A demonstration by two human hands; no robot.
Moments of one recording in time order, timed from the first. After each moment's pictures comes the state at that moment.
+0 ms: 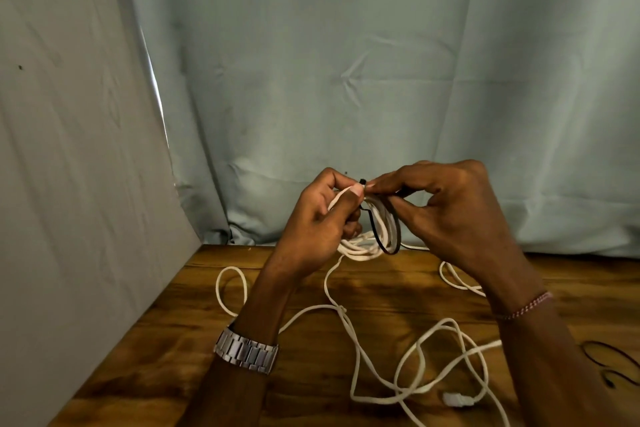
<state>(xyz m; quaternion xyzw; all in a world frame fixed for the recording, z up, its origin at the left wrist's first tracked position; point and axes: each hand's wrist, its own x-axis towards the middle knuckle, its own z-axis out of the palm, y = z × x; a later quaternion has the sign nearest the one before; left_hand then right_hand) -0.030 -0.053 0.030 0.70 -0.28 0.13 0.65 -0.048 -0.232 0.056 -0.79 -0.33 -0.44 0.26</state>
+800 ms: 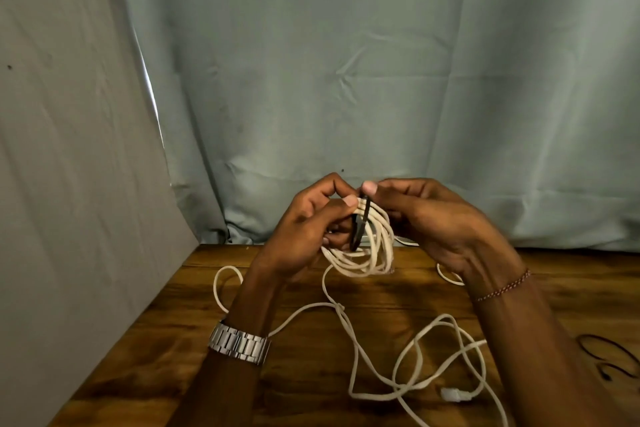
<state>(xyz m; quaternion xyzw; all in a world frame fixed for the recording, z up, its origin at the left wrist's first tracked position) -0.024 -0.043 0.023 0.62 -0.34 0.03 0.70 -0.041 -0.220 0.053 -0.70 -0.17 0.02 0.69</state>
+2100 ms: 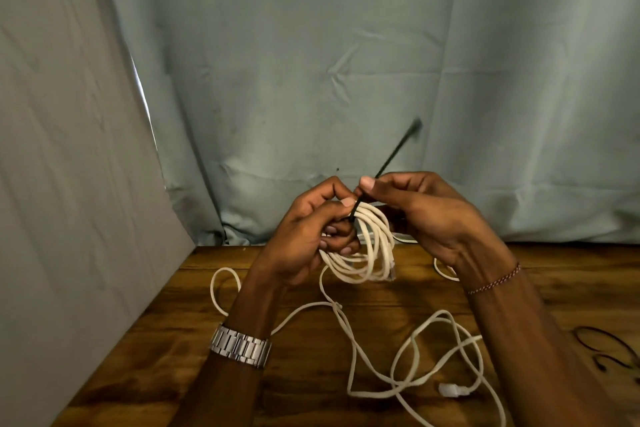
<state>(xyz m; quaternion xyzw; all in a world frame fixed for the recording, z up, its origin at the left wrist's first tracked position) -0.017 -0.048 0.015 0.55 -0.36 -0.06 0.75 -0.032 -0.224 0.049 -0.68 -0.16 -0.02 0.71</state>
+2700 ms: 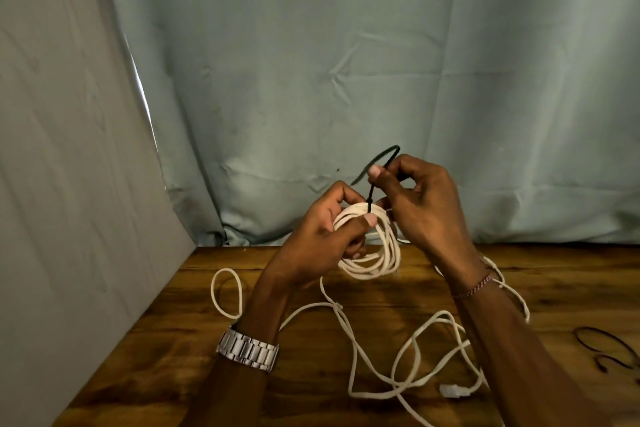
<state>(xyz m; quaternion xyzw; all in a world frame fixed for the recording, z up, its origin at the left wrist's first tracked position) -0.019 -0.058 0.011 0.67 -0.34 0.01 0.66 -0.015 -0.217 0.033 -0.78 -0.13 -0.36 0.50</state>
